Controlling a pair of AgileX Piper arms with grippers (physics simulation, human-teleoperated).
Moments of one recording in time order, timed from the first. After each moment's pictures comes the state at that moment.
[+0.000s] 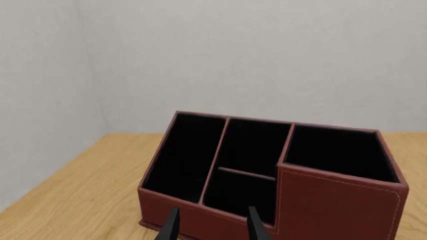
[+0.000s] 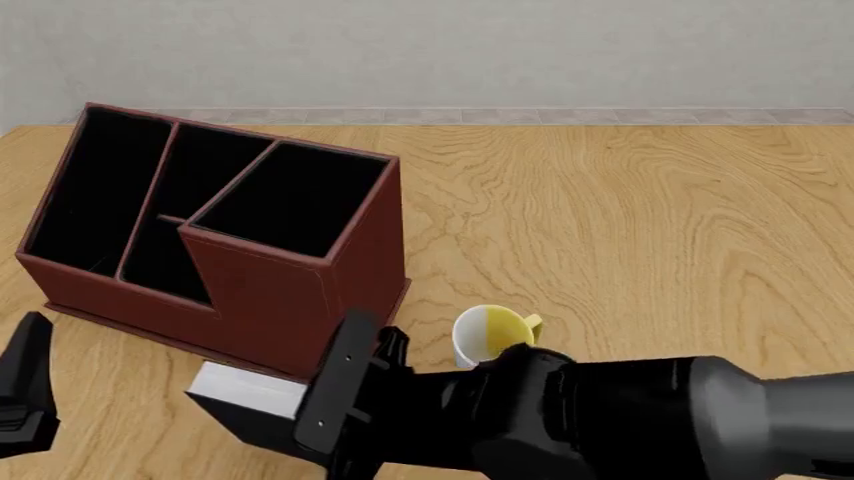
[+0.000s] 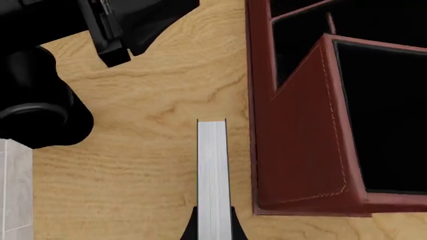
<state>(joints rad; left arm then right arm) 0.11 0.00 -0.04 -0.04 0.06 1.17 1.59 -0.88 0.01 -0.19</state>
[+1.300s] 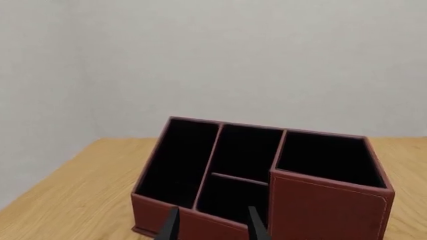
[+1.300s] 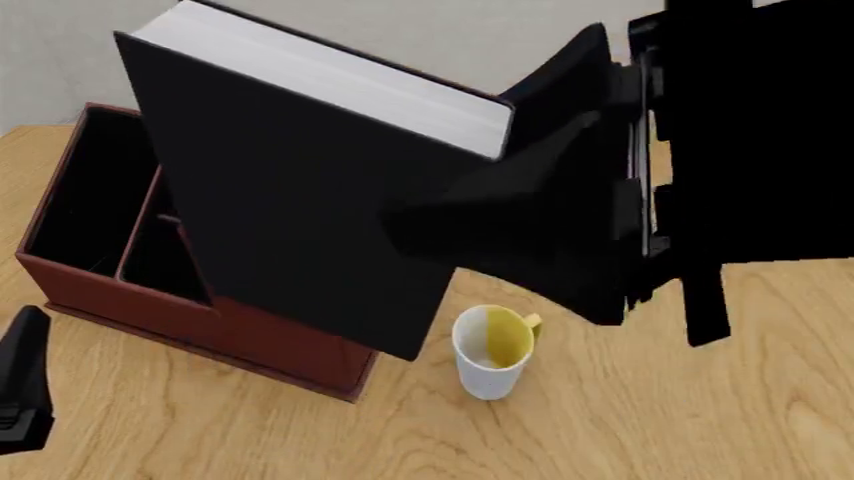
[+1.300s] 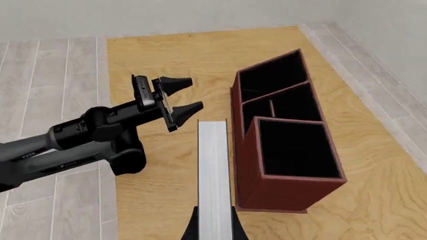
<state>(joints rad) 0.08 0.00 -0.06 -0.03 0.04 1.22 1.06 -1.38 0.81 -0.13</state>
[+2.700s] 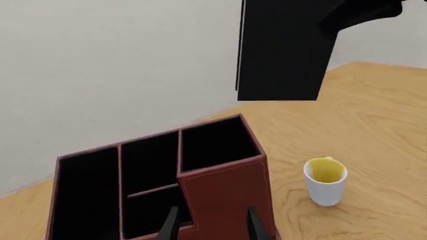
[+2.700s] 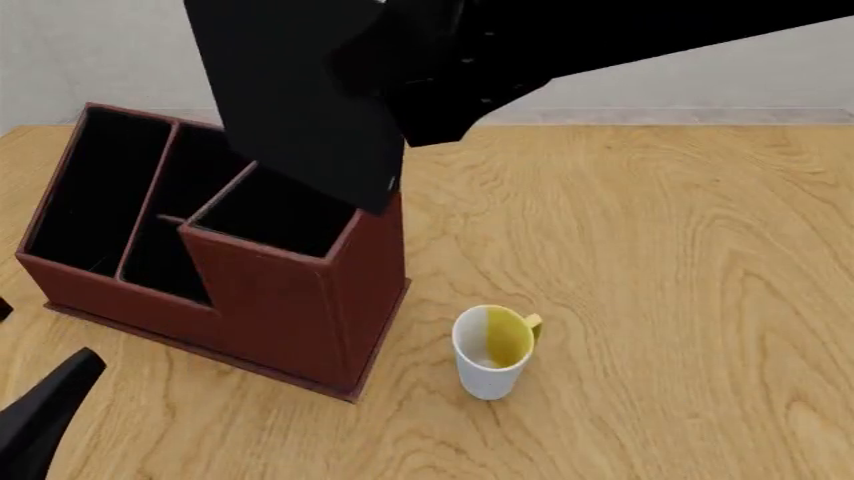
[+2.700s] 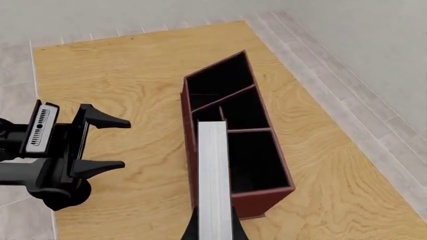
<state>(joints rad) -0.44 0.00 -0.31 0.34 0.21 1.02 1.30 -1.63 0.83 -0.19</state>
